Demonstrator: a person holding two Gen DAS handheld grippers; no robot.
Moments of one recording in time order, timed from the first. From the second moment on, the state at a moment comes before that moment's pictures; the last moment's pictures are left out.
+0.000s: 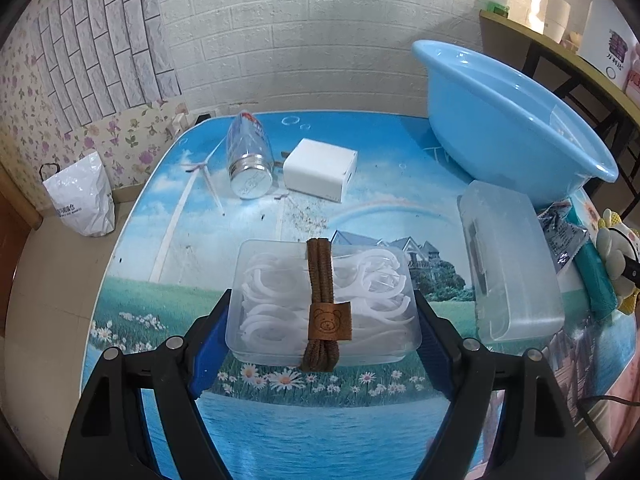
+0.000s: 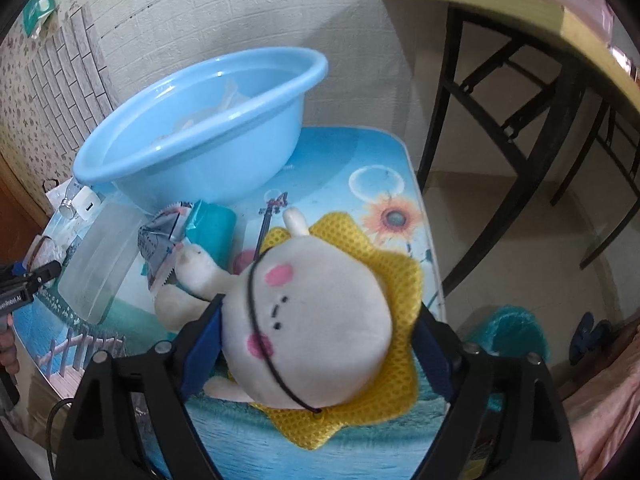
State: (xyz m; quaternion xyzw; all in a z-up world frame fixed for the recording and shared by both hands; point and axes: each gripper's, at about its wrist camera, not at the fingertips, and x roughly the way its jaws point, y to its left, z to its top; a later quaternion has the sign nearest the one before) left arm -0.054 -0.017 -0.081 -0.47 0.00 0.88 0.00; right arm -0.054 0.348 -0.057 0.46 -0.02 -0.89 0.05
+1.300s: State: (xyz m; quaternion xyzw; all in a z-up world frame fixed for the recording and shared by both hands) left arm -0.077 -0.010 0.011 -0.39 -0.02 0.92 0.04; right arm -0.057 0.378 0.022 0.38 -0.07 -0.92 0.00
